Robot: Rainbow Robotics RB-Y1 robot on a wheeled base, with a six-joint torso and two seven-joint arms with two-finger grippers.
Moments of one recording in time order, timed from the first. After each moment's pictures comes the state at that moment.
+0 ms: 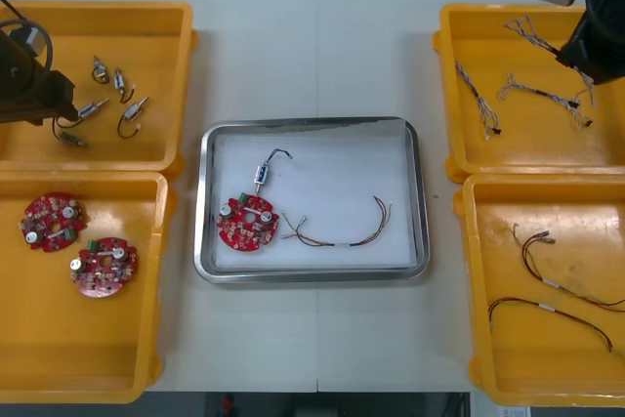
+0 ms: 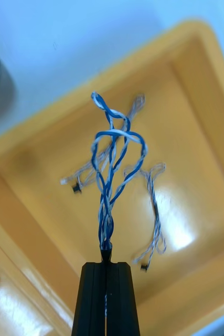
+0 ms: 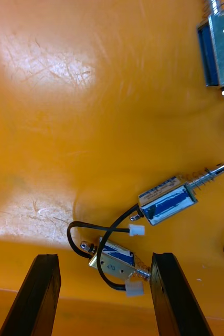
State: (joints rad) right arm -0.84 -0.62 -0.19 -1.67 -0.63 1.91 2.41; left arm -0.90 0.80 -0.15 -0.90 0.73 1.40 -1.46
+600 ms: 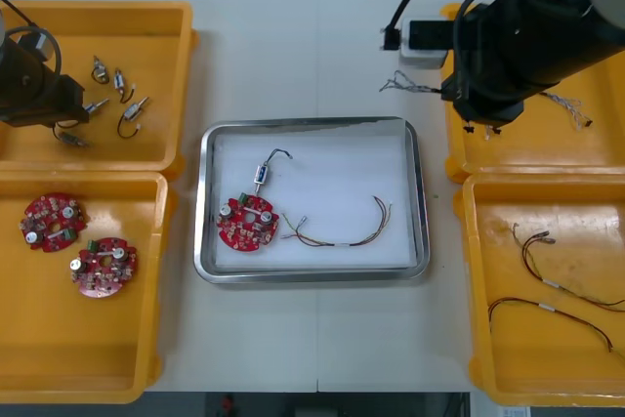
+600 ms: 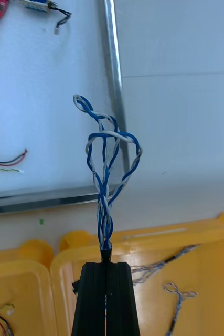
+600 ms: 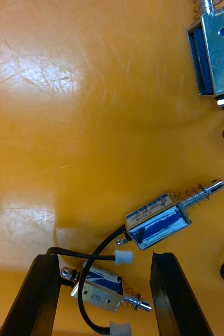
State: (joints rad) right arm -0.84 -0.60 0.15 -1.98 -0.84 1.92 2.33; left arm -0.89 0.80 -0.20 -0.87 0.80 1.30 -1.46
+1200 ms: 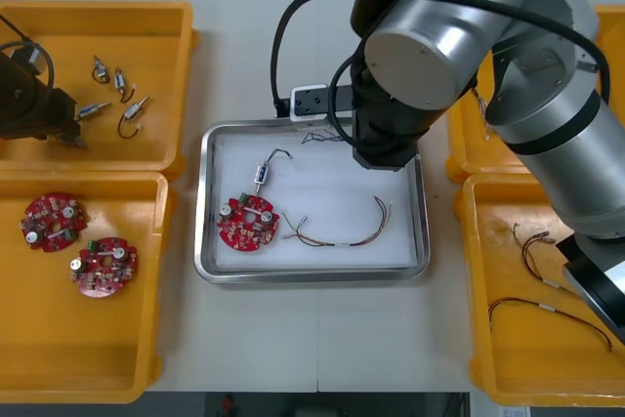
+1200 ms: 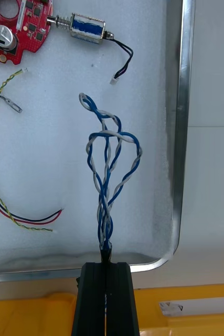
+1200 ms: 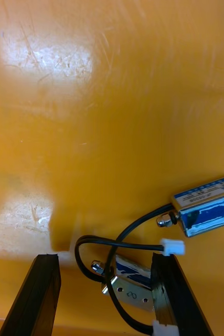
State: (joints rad) right arm -0.94 -0.41 0.50 -1.86 -0.62 1.92 2.18; left arm -0.85 0.82 -0.21 -0.87 0.82 1.29 -1.47
